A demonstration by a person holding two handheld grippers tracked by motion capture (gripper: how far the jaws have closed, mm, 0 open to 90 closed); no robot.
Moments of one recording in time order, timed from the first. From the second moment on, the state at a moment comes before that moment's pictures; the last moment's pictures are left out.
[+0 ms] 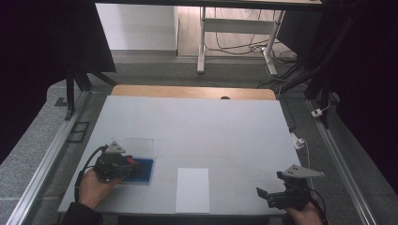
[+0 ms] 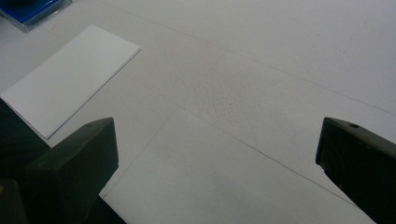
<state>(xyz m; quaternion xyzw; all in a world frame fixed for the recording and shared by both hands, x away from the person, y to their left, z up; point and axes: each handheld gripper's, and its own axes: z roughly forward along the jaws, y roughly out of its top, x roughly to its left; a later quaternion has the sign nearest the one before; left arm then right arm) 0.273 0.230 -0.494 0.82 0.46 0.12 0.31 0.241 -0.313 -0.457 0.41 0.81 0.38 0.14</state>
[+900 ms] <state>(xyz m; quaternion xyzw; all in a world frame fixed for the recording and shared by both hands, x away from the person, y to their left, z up) 0.269 0.246 -0.498 0.82 0.49 0.10 0.29 0.241 -0.313 -0.457 0.41 0.82 0.38 0.14</state>
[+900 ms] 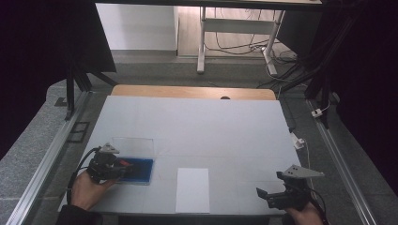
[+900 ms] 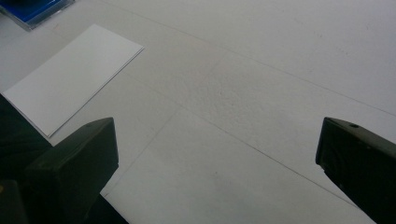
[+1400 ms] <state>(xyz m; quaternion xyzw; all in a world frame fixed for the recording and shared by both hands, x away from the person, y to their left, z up) 0.268 0.242 -0.503 0.83 0.48 0.11 0.28 0.241 -0.312 -0.457 0.41 0.82 0.38 0.14</state>
